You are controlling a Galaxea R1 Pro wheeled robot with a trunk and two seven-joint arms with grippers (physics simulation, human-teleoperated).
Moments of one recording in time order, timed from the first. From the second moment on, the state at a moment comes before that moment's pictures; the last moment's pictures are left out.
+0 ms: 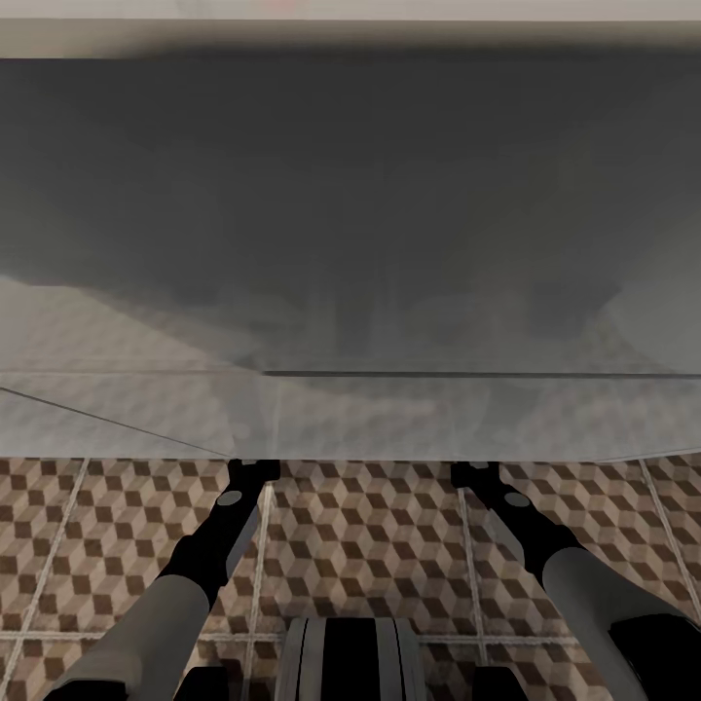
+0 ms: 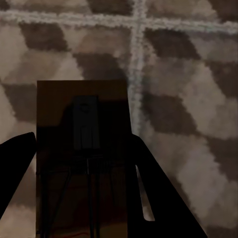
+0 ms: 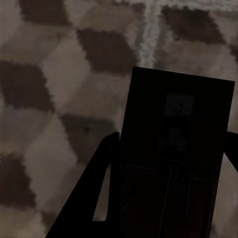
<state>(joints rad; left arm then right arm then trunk) -0.72 -0.09 -0.01 -0.67 0.00 0.01 0.15 -0.86 -0.11 0.20 -0.34 -0.14 -0.18 0.11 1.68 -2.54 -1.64</state>
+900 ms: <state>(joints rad) -0.72 -0.09 -0.02 -0.67 0.00 0.01 0.14 -0.86 -0.11 0.20 -0.34 -0.14 -0.18 0.11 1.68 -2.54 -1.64</state>
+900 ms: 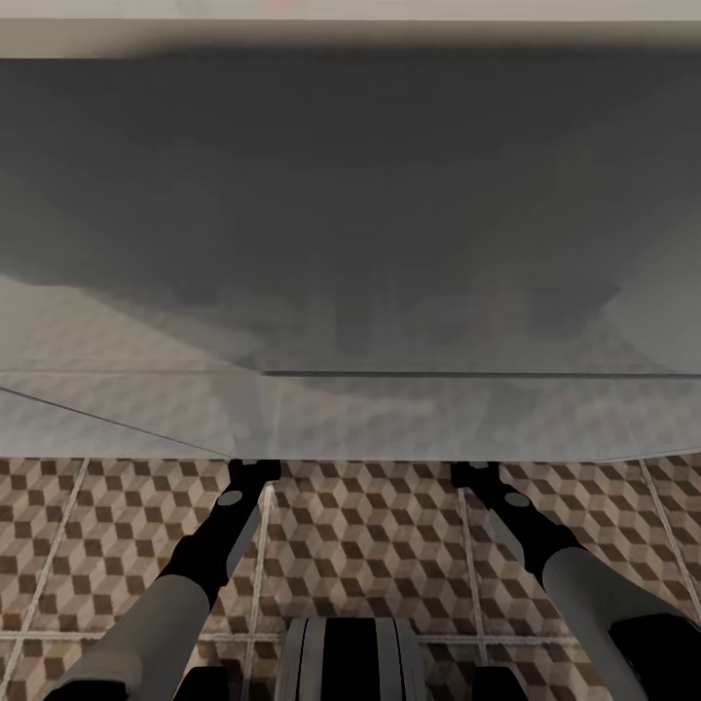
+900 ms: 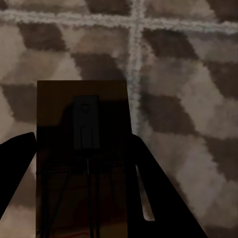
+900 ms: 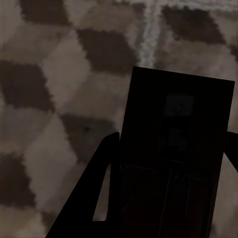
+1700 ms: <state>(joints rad) -0.72 -0.09 -0.01 -0.67 0.00 0.00 0.14 -0.86 -0.11 0.20 -0.34 -0.14 -0.18 0.11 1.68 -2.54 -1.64</state>
